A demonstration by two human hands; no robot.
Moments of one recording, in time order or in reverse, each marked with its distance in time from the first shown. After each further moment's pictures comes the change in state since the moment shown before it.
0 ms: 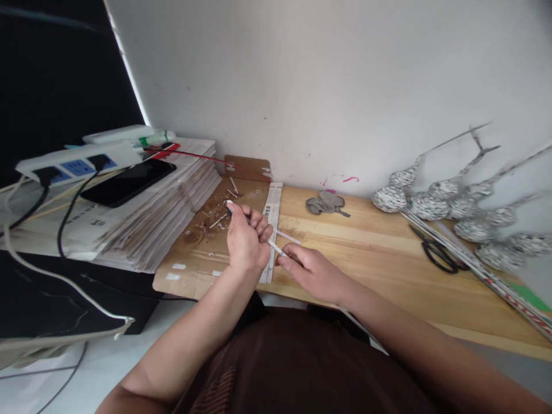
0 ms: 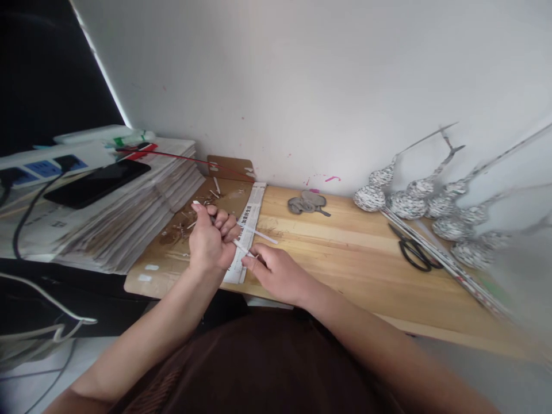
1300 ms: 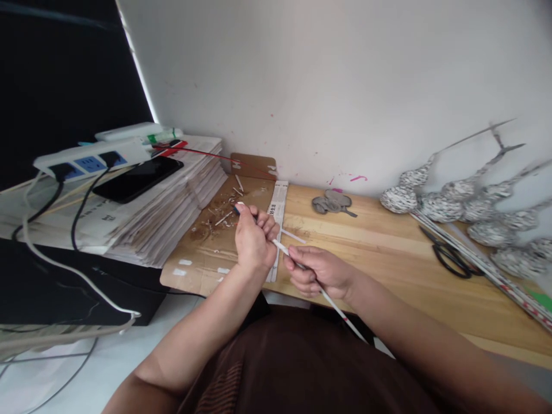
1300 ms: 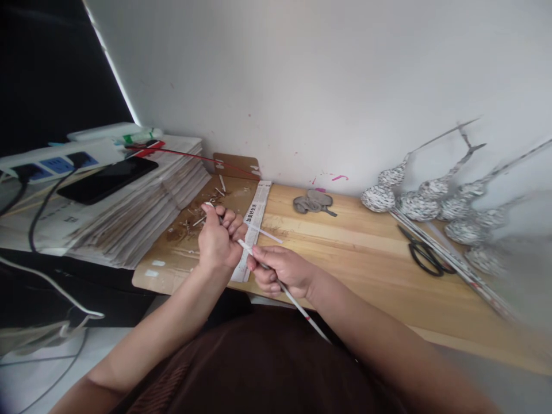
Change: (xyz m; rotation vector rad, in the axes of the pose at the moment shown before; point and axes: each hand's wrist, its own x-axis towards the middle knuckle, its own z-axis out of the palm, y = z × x) left_hand 0.003 -0.006 -0.001 -0.040 0.040 -0.001; right_hand 0.009 0.002 0.000 -0.390 0.133 -0.151
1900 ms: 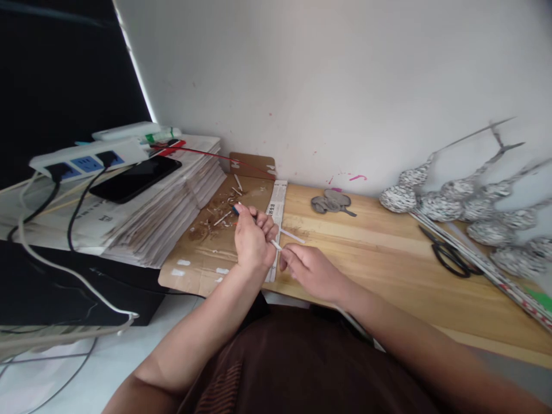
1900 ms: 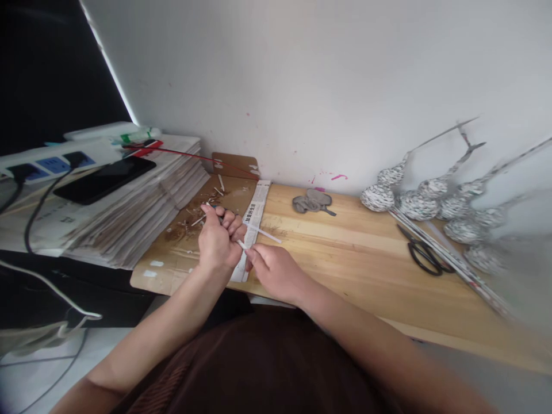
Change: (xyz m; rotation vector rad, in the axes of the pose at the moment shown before) left_hand 0.000 -0.003 0.000 0.017 0.030 0.004; right_hand 0.002 0.005 0.005 0.624 -0.202 0.241
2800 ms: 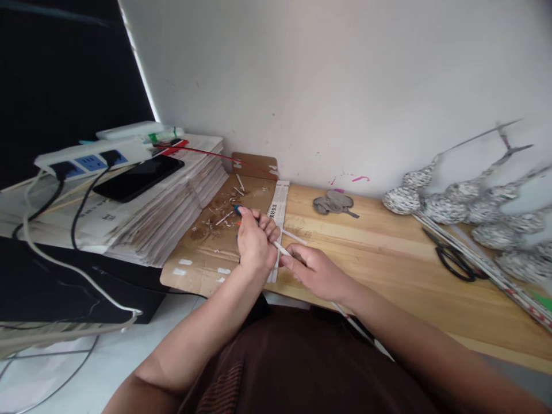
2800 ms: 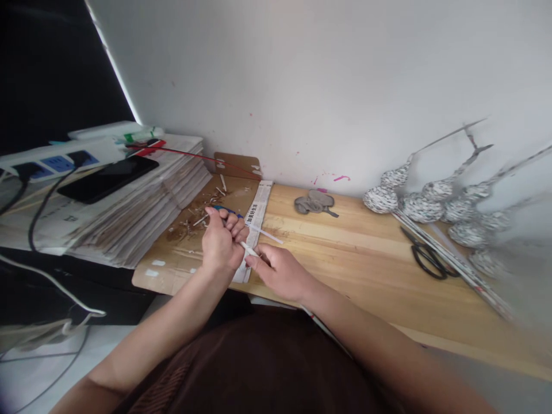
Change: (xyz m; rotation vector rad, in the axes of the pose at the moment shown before) left_hand 0.002 -0.005 -0.006 -0.001 0.007 -0.015; right_hand 0.000 -0.002 0.001 -0.279 0.084 -0.101
